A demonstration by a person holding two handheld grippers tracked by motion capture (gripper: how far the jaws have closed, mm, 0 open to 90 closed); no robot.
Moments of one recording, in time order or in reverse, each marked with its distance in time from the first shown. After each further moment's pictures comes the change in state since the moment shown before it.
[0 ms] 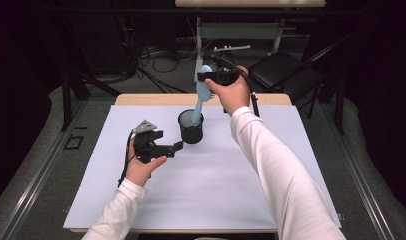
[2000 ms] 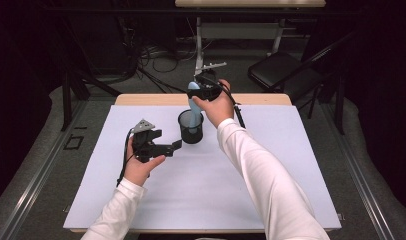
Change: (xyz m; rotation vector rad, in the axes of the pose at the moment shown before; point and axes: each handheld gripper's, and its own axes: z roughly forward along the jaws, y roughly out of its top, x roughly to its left) left arm 0.002 0.001 -0.003 -0.008 0.009 0.004; right arm 0.019 -0.040 0.050 0.062 -0.021 -0.130
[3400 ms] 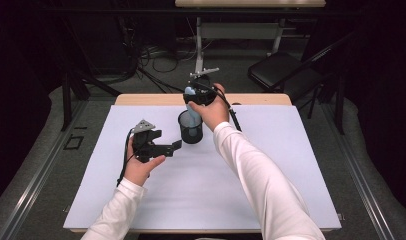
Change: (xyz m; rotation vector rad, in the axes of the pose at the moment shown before) left arm 0.002 -0.001 0.002 0.007 0.005 -0.002; right arm 0.007 -0.011 0.018 0.016 -0.002 -0.066
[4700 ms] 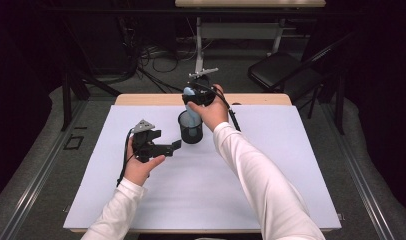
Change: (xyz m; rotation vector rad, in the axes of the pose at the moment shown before) left arm 0.001 0.000 0.000 -0.001 0.007 -0.007; right arm 0.001 0.000 0.001 0.002 0.015 -0.016
